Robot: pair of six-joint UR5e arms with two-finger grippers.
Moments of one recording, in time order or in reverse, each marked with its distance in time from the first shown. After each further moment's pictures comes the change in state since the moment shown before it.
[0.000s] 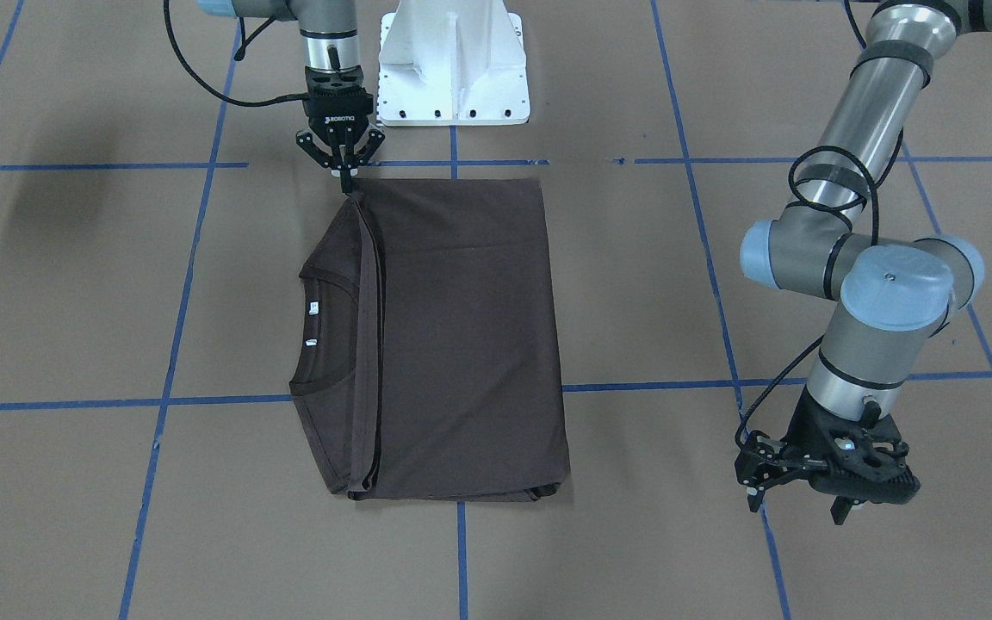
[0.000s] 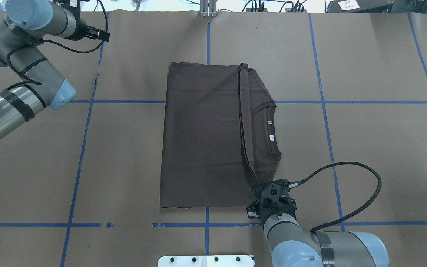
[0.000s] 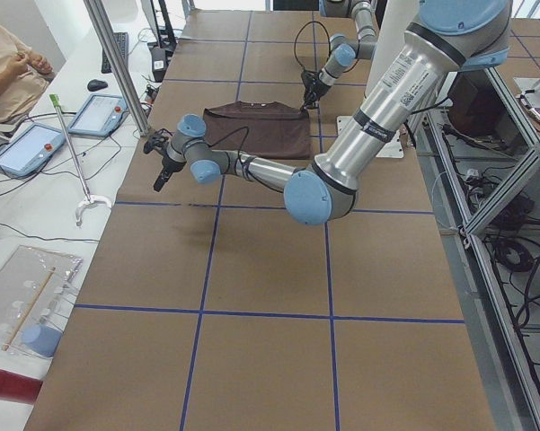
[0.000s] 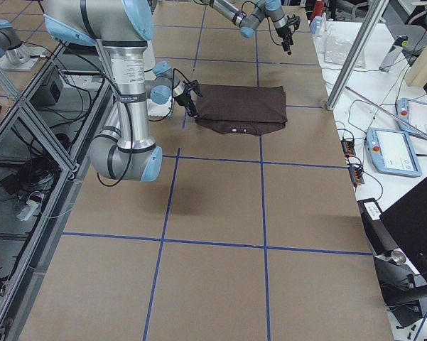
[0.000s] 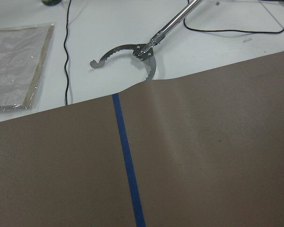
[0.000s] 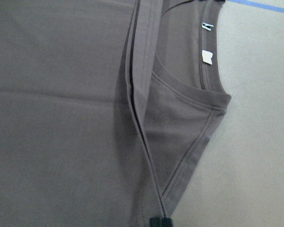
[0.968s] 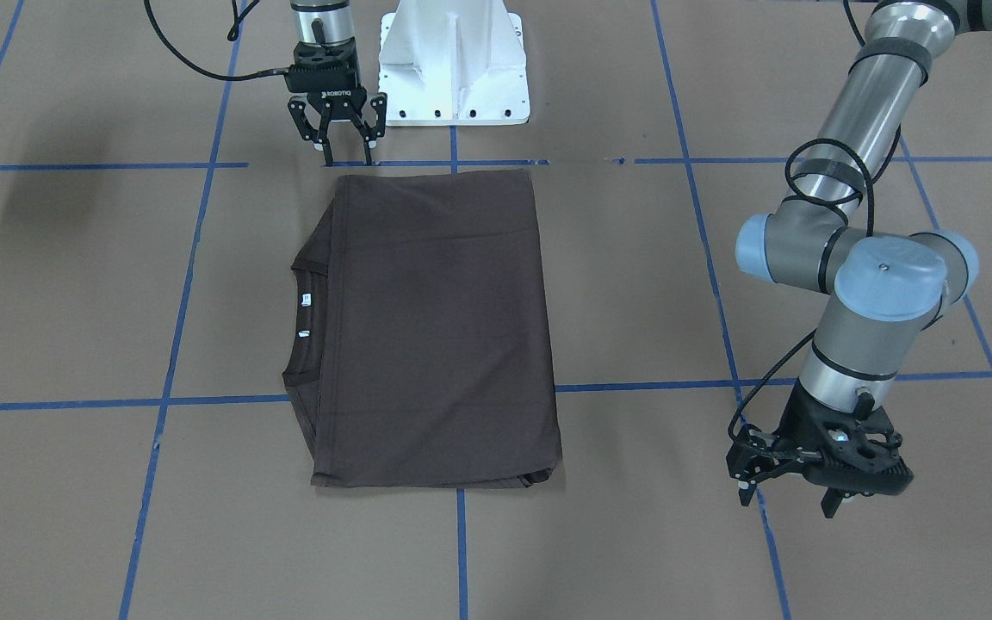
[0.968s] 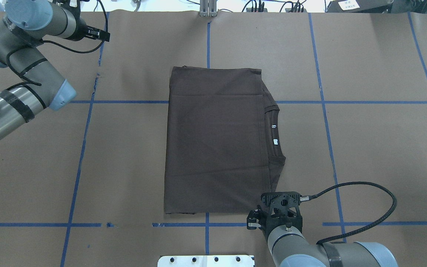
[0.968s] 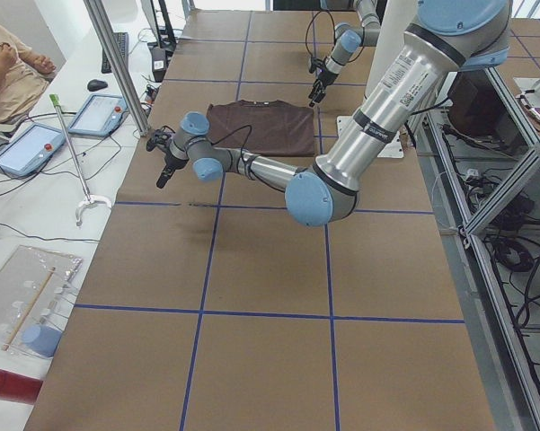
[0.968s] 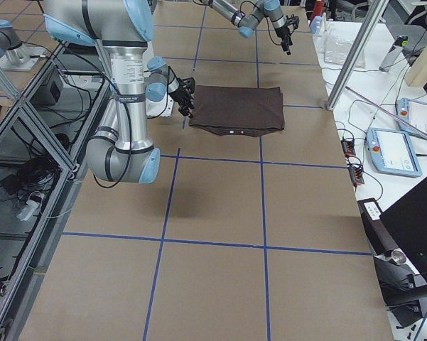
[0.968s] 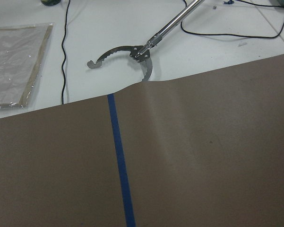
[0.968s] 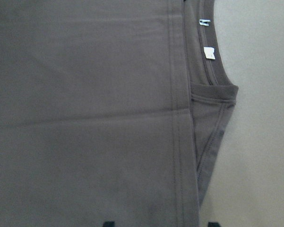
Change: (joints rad) left arm 0.022 0.021 -0.062 0.008 -0.014 -0.053; right arm -0.004 -0.020 0.102 0.044 0.051 0.146
